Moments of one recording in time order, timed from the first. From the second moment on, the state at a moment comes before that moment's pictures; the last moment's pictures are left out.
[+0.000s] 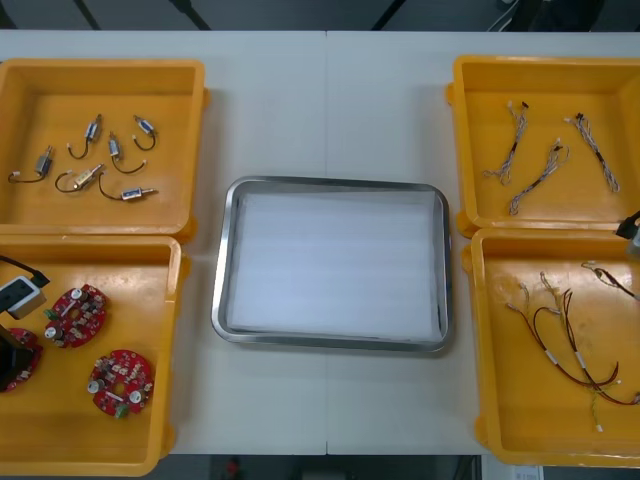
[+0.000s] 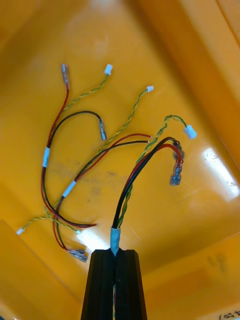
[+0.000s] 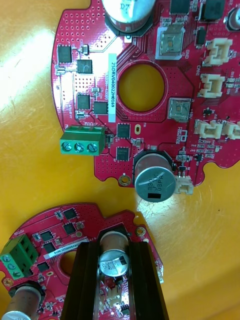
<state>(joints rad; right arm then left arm) 0.04 -1.03 -0.26 -2.04 -1.13 1.61 2.21 0.23 1.17 -0.05 -1.87 1.04 1.05 -1.93</state>
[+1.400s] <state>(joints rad) -0.26 -0.99 -0.15 -2.18 -1.21 1.85 1.39 0.19 1.25 0.33 -2.25 1.28 1.51 -1.43</state>
